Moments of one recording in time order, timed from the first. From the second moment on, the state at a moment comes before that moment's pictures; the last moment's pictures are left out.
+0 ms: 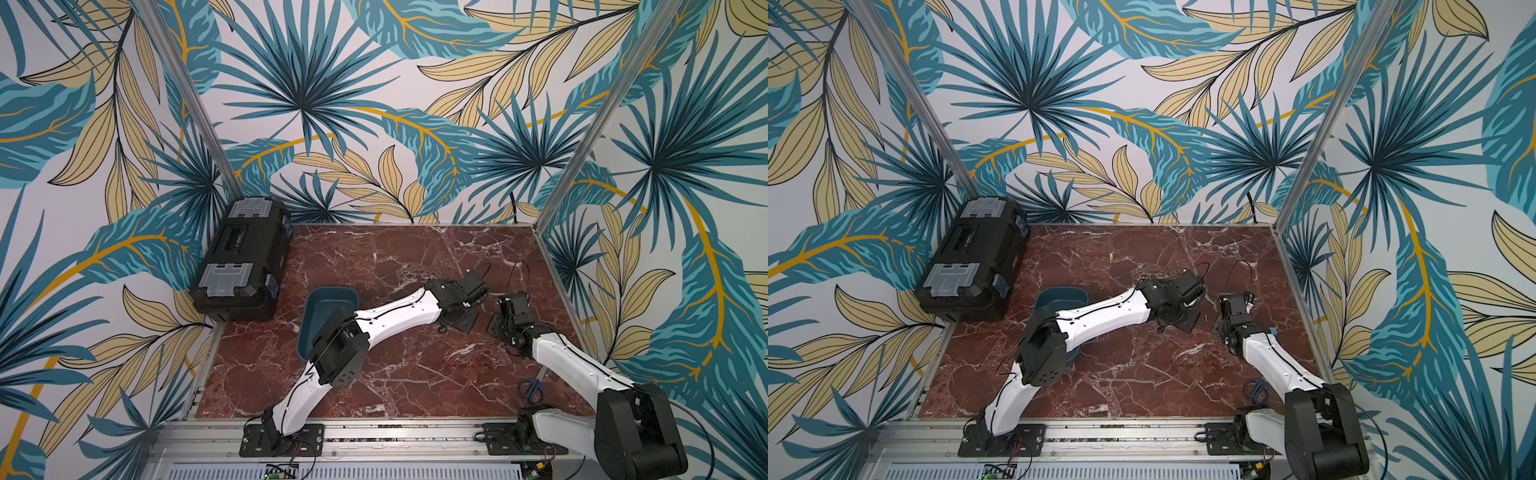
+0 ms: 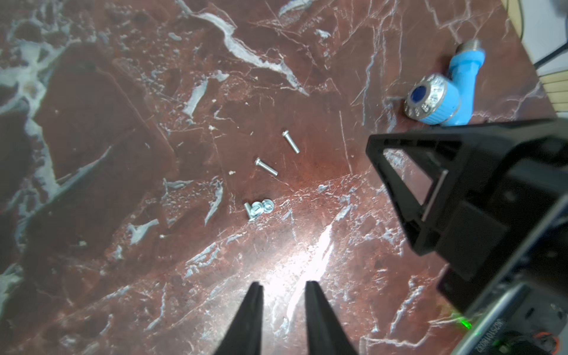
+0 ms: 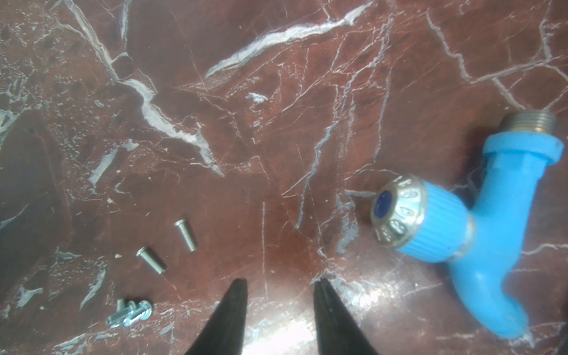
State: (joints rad) left arm -1.03 2.24 2.00 -0.82 0.01 -0.46; right arm 0.12 1.21 0.56 -0.37 0.24 0.61
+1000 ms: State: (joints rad) left arm -1.02 2.47 2.19 -0.85 -0.05 -0.41; right arm 0.12 1.23 0.56 -0.36 0.23 0.61
